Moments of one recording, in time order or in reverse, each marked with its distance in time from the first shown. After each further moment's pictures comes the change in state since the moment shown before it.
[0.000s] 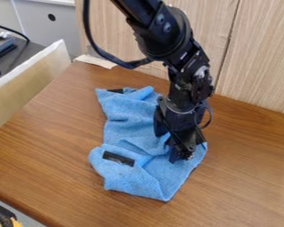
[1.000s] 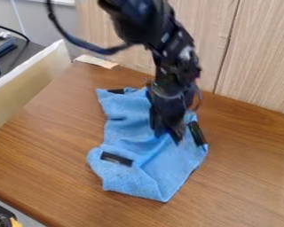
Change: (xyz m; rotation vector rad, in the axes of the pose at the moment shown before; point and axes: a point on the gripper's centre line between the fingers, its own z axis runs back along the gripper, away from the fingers) arm -0.010 0.020 0.038 0.053 -0.077 0.039
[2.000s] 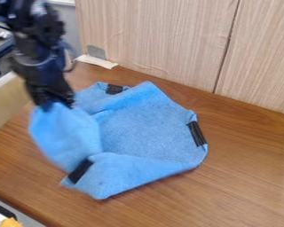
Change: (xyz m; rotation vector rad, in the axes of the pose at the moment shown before) arm -0.150 0.087 0.062 0.215 0.071 0.599
